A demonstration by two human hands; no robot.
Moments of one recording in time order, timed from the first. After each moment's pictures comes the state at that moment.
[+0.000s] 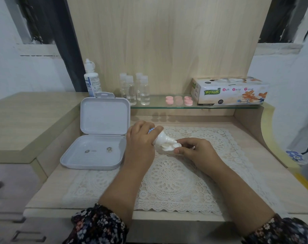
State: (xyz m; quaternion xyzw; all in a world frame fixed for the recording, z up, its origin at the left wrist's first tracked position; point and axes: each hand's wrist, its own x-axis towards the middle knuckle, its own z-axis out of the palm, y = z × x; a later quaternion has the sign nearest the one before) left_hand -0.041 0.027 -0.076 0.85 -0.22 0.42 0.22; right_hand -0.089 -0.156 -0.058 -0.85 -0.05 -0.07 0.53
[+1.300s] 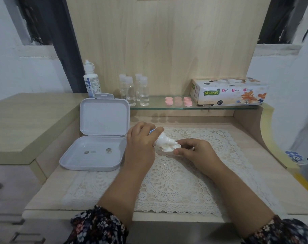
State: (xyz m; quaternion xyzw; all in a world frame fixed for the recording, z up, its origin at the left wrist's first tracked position) left_hand -0.043 0.025 -0.076 0.85 -0.23 0.43 0.21; right_hand -0.089 -0.157 -0.059 -0.84 -0.04 -0.06 0.54
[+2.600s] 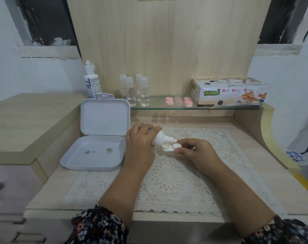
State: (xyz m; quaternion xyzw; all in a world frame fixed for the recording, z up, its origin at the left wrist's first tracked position) left_hand -0.040 0.026 -0.078 0.85 -0.20 0.42 0.23; right_hand -0.086 -0.159 -0.062 -0.84 -0.04 -0.07 0.53
